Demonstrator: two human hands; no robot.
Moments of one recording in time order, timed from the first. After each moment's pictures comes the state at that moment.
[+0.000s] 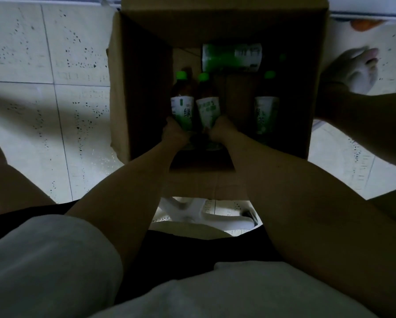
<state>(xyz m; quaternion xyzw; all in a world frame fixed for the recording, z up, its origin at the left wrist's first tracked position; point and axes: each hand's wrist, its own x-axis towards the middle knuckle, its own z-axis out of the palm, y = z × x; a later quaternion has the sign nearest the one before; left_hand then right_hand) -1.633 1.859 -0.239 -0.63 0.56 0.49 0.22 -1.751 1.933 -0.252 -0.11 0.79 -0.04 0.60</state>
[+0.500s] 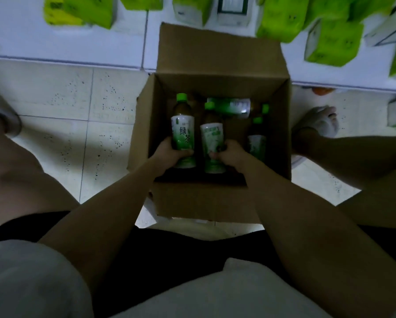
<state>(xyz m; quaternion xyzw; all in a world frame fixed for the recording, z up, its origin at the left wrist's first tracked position) -1.601 1.832 -0.162 -0.55 0.54 0.63 0.10 -1.768 1.950 -0.169 -0.10 0.76 -0.25 0.59</state>
